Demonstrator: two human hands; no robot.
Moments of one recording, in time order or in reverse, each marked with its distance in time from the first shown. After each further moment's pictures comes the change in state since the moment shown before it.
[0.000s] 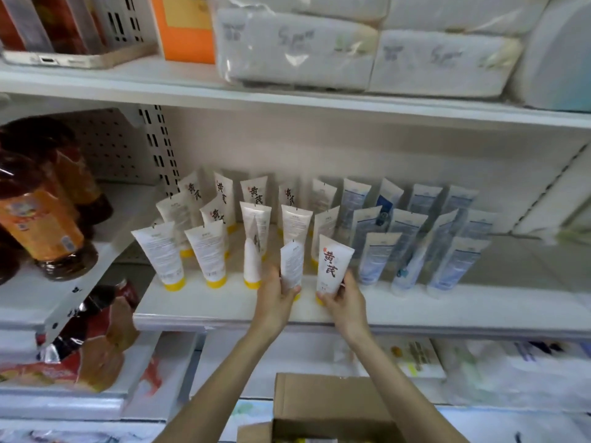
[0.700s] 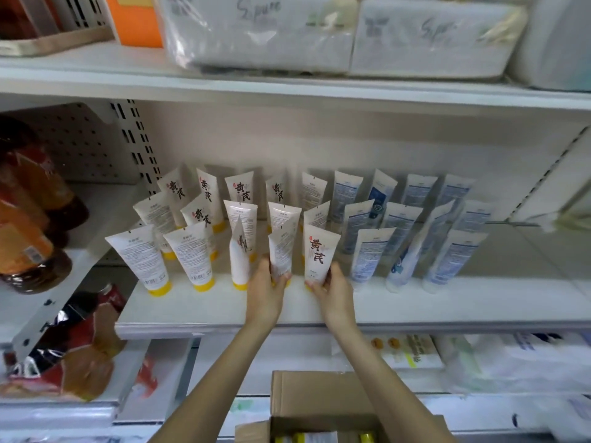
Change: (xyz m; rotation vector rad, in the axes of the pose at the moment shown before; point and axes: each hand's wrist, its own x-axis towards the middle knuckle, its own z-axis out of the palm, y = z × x) left_hand 0.018 0.003 0.009 0.113 0.101 -0.044; right_hand 0.020 0.002 0.011 -0.086 -0.001 0.012
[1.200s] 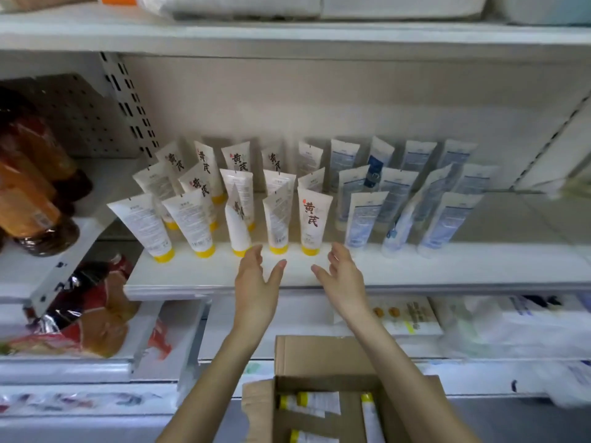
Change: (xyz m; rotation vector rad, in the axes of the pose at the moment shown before) left_hand -0.063 0.017 -0.020 -0.014 0.064 -0.121; right_hand -0.042 -0.007 -0.028 0.026 -0.114 0.117
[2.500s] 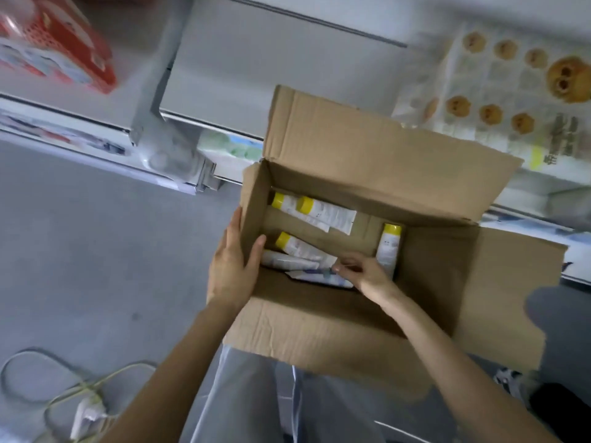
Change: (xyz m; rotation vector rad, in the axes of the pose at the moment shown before) left_hand -0.221 -0.360 0.100 0.454 -0.128 -0.502; right_hand -0.090 0.480 0.035 -0.314 -0.723 0.608
